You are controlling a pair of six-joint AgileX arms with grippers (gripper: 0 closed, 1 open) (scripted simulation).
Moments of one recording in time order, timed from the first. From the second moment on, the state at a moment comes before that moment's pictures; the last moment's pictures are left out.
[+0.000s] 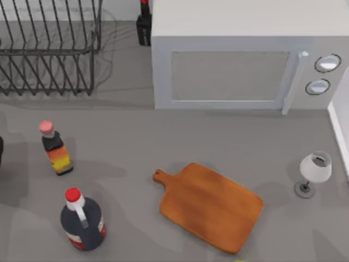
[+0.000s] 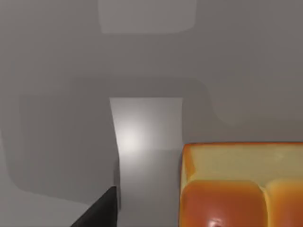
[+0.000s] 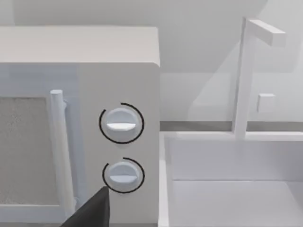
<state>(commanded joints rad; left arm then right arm) 0.28 1.94 1.09 -0.72 0.00 0.15 0.00 0.00 0.00 0.00 0.00 0.00</state>
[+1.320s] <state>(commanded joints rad) 0.28 1.79 1.32 -1.09 0.00 0.15 0.00 0.00 0.00 0.00 0.00 0.00</state>
